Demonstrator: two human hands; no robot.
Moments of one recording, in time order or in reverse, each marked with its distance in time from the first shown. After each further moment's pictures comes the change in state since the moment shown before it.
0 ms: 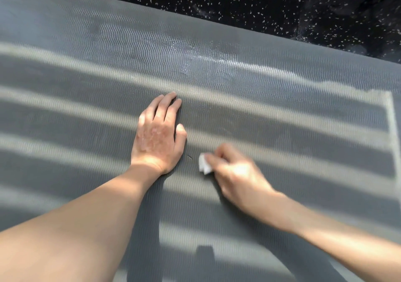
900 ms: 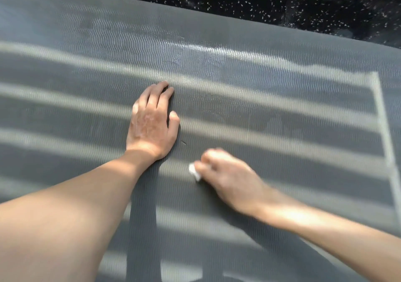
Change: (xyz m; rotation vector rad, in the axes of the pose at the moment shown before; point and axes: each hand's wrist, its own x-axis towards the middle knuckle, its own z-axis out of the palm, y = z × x) left_hand -0.001 0.000 0.001 -0.011 0.027 0.026; right_hand -0.024 -0.013 0.000 -0.035 -0.061 -0.227
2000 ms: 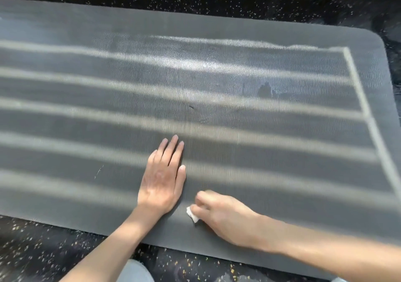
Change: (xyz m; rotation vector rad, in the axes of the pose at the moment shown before) left_hand -0.206 0.012 -0.001 0.099 -0.150 0.119; right_hand -0.117 -0.100 0.077 -0.005 -0.175 -0.138
